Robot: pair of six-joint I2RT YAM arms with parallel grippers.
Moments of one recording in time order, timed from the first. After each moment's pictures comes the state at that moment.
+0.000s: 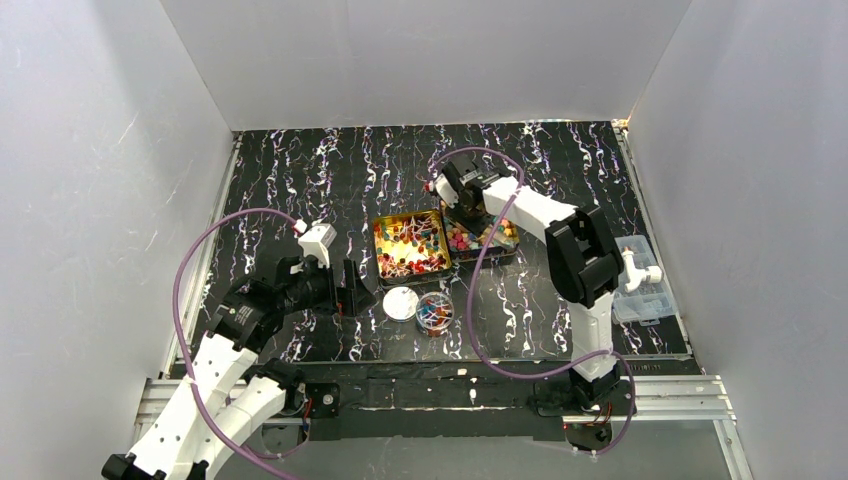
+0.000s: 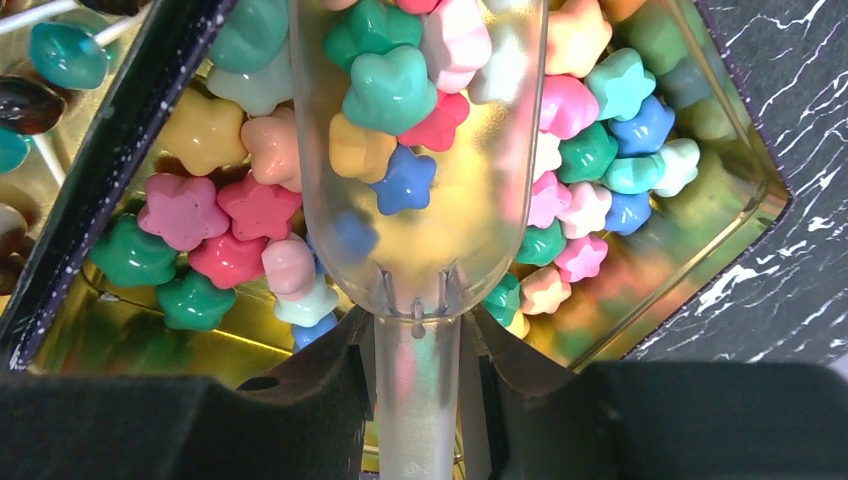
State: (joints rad) left arm -0.43 0.66 0.76 -0.80 0.30 -0.39; right arm 0.62 2.07 1.63 -0.80 0.21 -0.37
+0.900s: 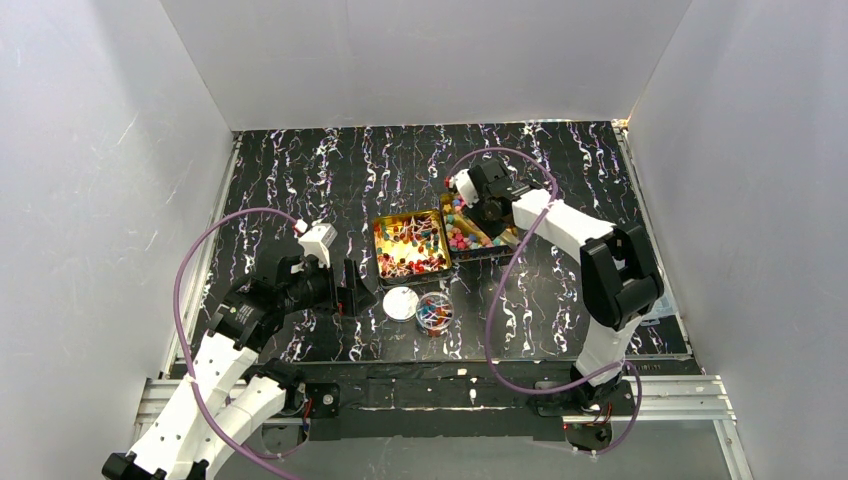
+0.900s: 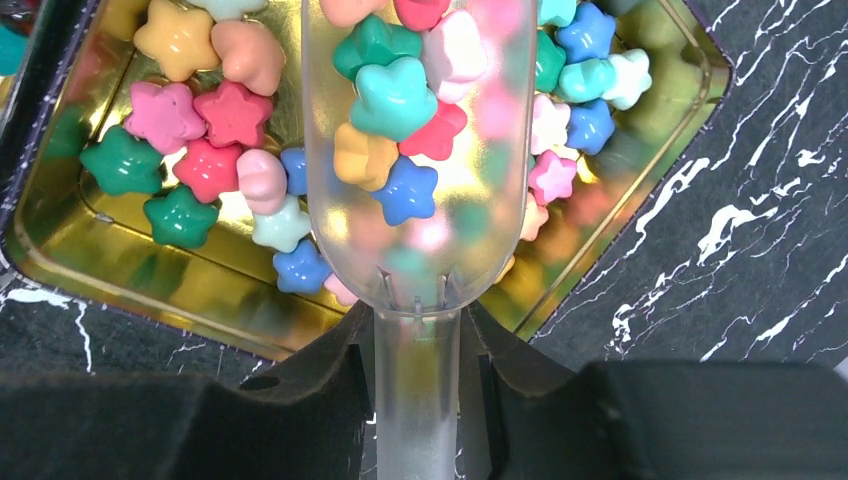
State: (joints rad) left arm -0.43 0.67 0.76 -0.80 0.30 -0.39; right arm 0.56 1.82 1.35 -0.59 0.14 -0.35
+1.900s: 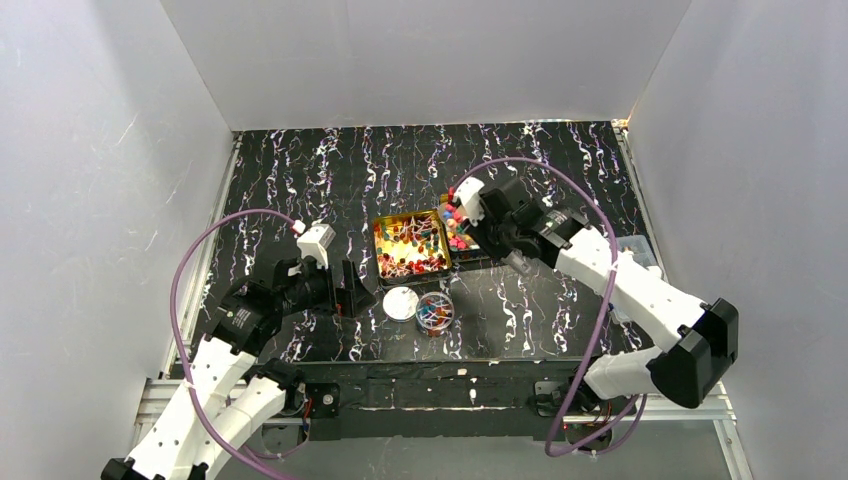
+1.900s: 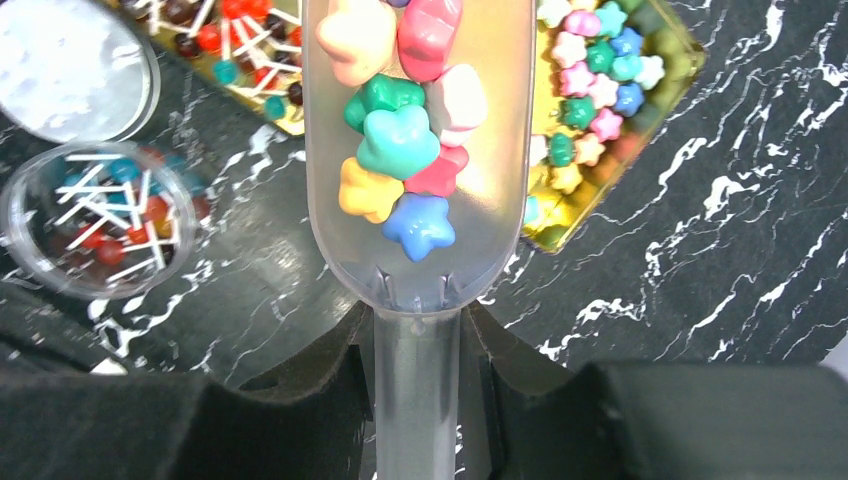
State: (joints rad) left arm -0.43 0.65 0.76 -0.80 0.31 -0.39; right arm 0.73 1.34 1.24 -0.76 0.09 -0.23
